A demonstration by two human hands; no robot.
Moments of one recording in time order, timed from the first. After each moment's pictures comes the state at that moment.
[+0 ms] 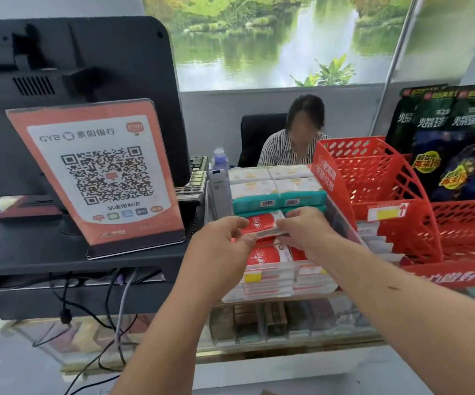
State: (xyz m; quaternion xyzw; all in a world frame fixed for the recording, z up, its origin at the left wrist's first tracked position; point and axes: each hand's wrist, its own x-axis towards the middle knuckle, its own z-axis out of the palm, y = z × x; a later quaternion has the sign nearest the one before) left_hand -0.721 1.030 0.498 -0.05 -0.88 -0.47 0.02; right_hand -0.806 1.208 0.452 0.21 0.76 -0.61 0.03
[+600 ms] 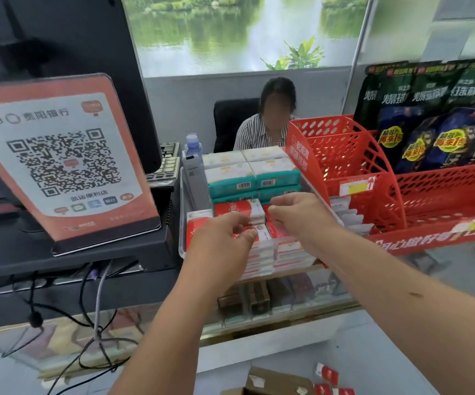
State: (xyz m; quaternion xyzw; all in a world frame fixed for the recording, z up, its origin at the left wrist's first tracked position) left_hand -0.715 1.055 0.479 -0.07 -0.88 -0.46 -0.02; right_hand -0.744 1.218 0.475 0.16 0.79 -0.59 -0.03
